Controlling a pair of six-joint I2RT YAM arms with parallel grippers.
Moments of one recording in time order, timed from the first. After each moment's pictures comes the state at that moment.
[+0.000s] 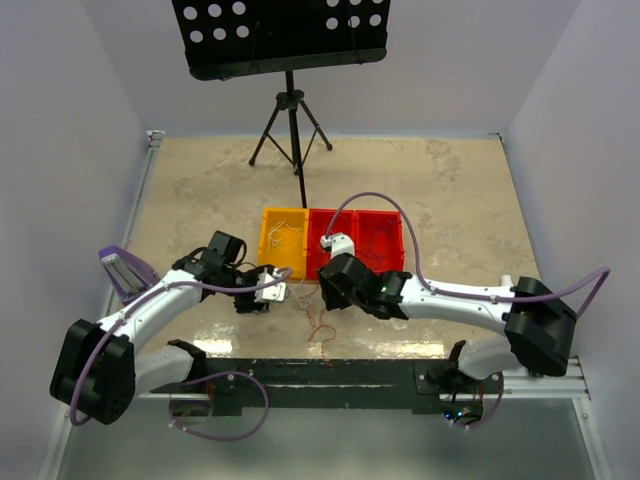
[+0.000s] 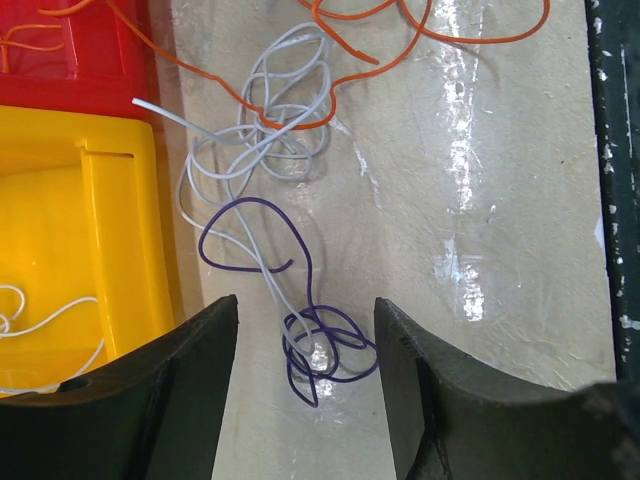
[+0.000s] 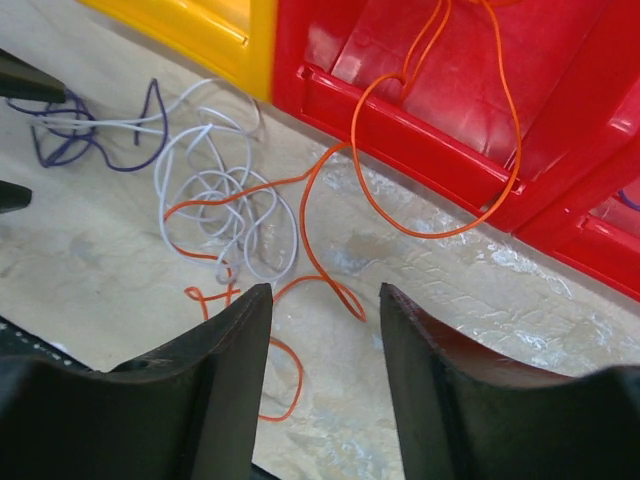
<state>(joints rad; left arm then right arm) -0.40 1.14 0.59 -0.60 0.69 1.18 1.09 1.38 0.81 -0.27 0.32 0.58</state>
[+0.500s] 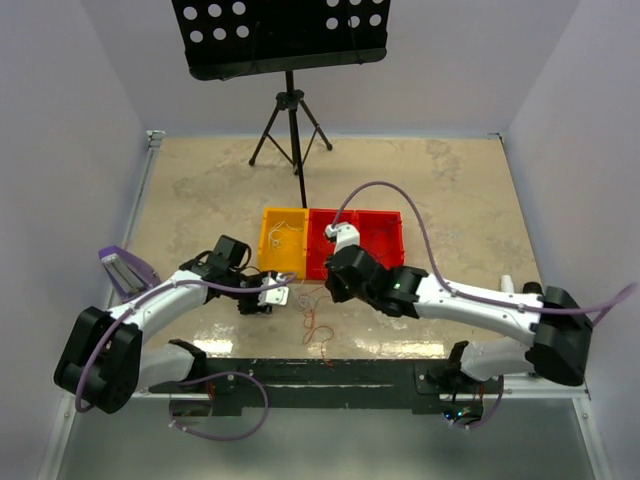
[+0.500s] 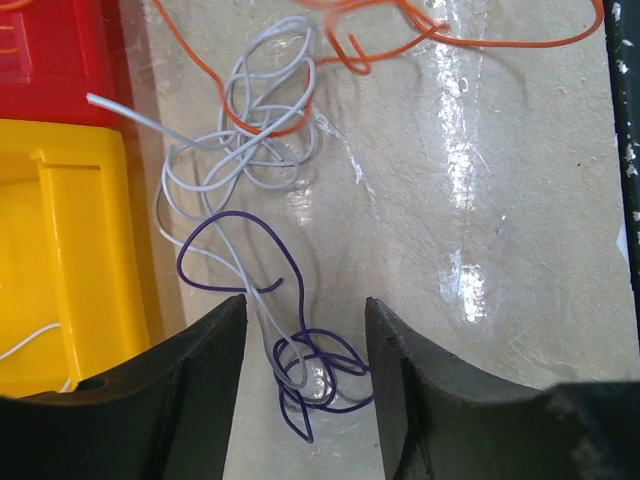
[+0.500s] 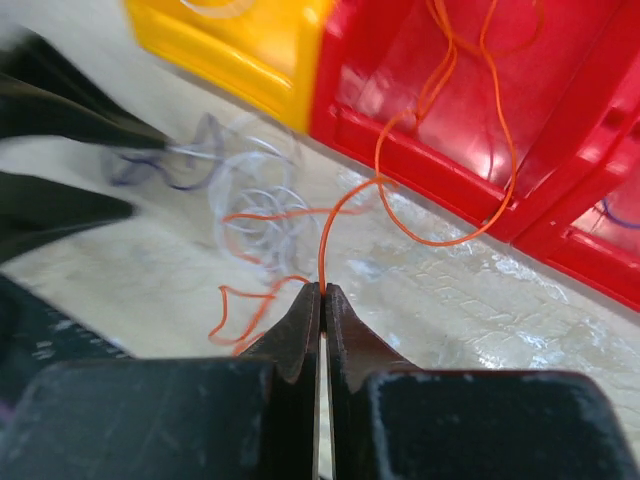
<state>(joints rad) -0.41 1.20 0.55 -0.50 0.69 1.18 1.09 1.35 0.85 -0.30 0.32 0.59</state>
